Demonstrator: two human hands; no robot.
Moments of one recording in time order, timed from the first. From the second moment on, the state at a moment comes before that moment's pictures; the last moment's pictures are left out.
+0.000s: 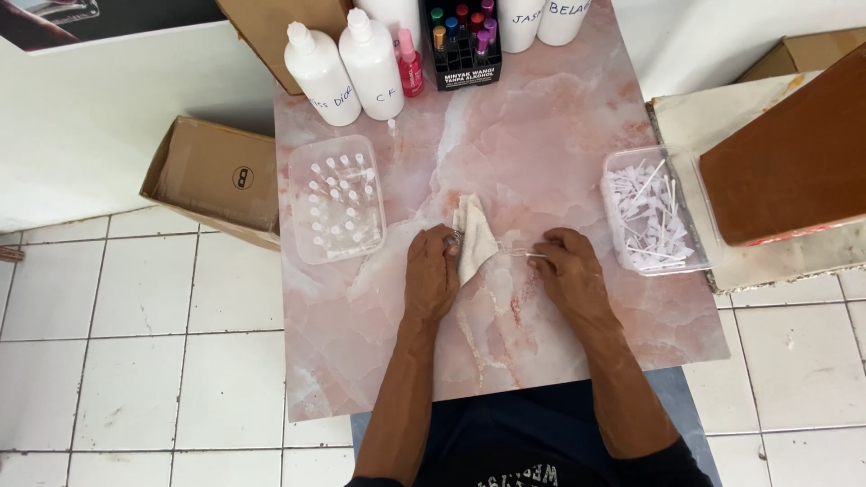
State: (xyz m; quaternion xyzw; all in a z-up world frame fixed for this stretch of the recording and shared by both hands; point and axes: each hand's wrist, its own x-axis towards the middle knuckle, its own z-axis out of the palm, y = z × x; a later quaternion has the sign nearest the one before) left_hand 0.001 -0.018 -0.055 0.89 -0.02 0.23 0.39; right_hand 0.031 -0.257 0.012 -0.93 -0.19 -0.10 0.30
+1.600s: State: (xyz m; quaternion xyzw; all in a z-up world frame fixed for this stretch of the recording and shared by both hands) left_hand -0.006 -0.022 -0.013 0.83 0.07 0.28 0.48; right_hand 0.082 -0.175 0.006 -0.70 -0.17 0.10 0.68
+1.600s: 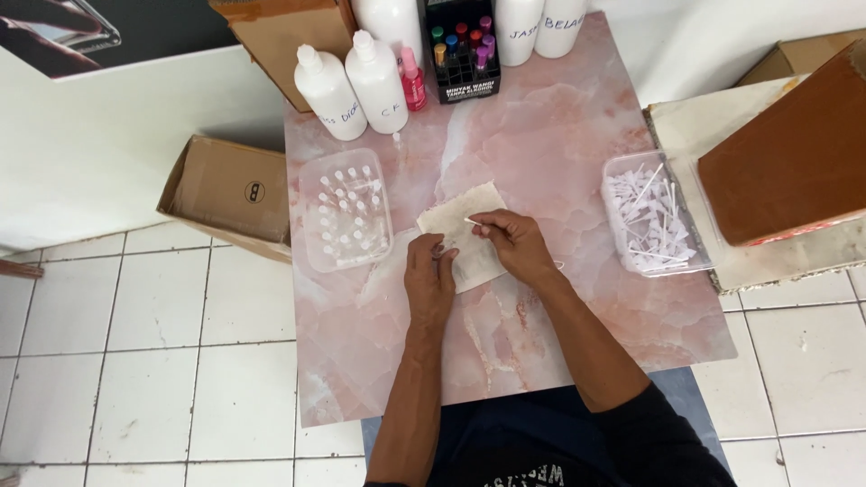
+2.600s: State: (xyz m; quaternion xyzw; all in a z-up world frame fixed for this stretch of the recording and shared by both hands) left_hand -0.007 -0.014 -0.008 0.75 0.04 0.25 0.60; right_hand 0.061 -0.165 0.022 -0.74 -0.28 -0.07 0.61
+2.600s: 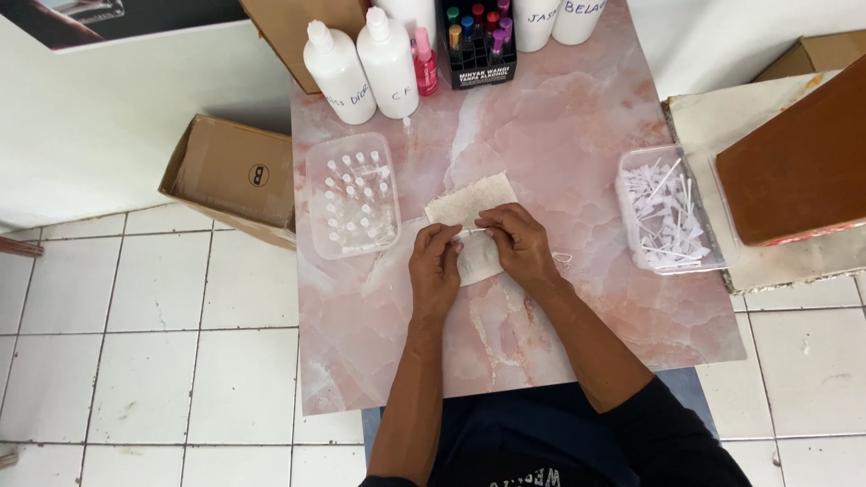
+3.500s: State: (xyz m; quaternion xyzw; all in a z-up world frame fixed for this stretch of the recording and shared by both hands) left_hand 0.101 -0.011 -0.002 0.57 0.18 0.17 0.78; right_hand 0.154 -0.164 -0.002 -0.72 -0.08 0.00 0.69
